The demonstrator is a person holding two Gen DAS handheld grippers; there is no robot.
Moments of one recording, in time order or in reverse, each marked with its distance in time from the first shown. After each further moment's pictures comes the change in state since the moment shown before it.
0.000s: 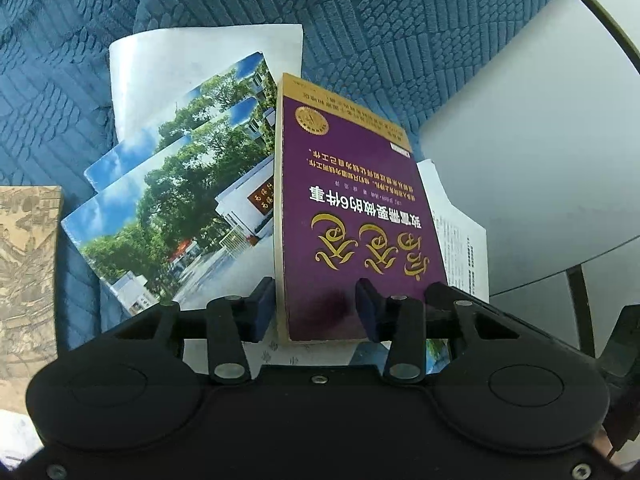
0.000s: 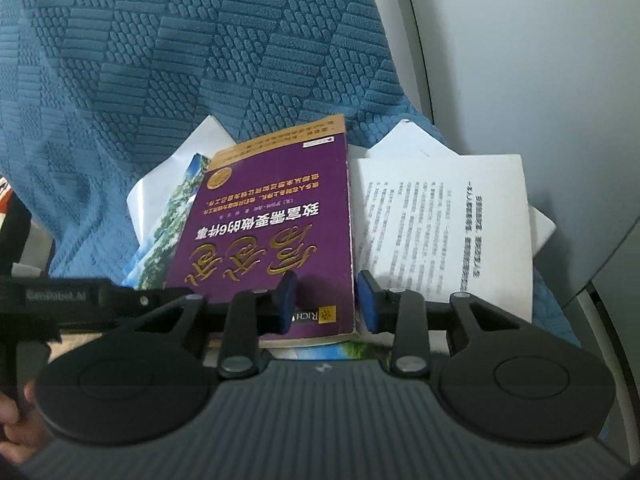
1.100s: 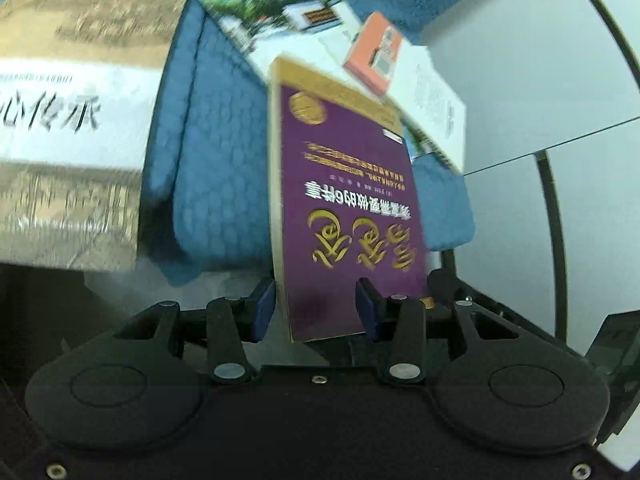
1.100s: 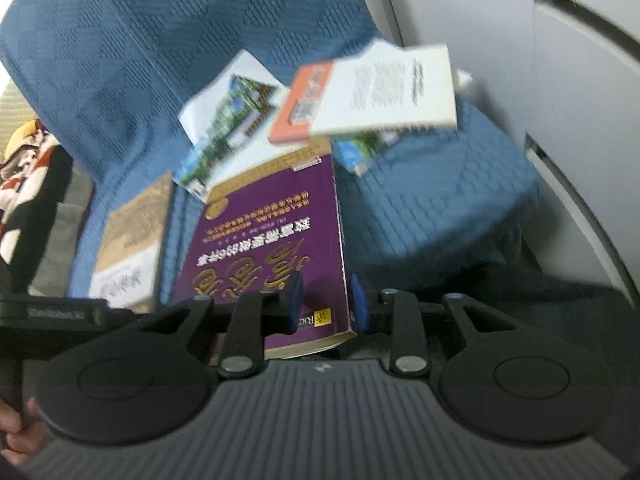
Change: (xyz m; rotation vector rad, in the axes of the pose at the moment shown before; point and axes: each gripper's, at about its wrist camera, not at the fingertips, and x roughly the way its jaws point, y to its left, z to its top) left arm -0.057 0.002 -0.122 -0.156 0.142 0.004; right arm -0.124 0.011 -0.129 0.082 0.085 -0.011
